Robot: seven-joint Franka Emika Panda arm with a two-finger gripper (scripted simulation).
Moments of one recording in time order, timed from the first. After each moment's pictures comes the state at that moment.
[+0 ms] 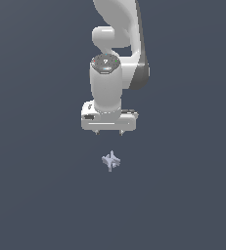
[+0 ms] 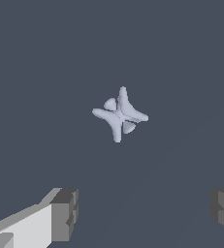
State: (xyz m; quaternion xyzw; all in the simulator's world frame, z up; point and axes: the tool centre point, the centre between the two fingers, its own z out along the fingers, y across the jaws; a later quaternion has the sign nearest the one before) arm 0.002 -0.013 0.177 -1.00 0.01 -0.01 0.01
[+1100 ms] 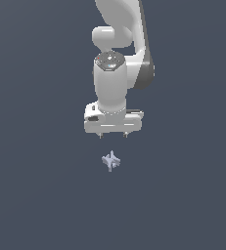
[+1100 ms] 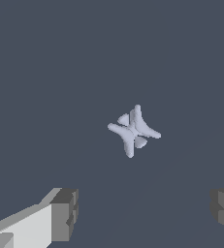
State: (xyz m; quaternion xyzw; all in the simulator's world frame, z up) arm 0.021 0.004 0.187 -1.00 -0.01 -0.03 0.02
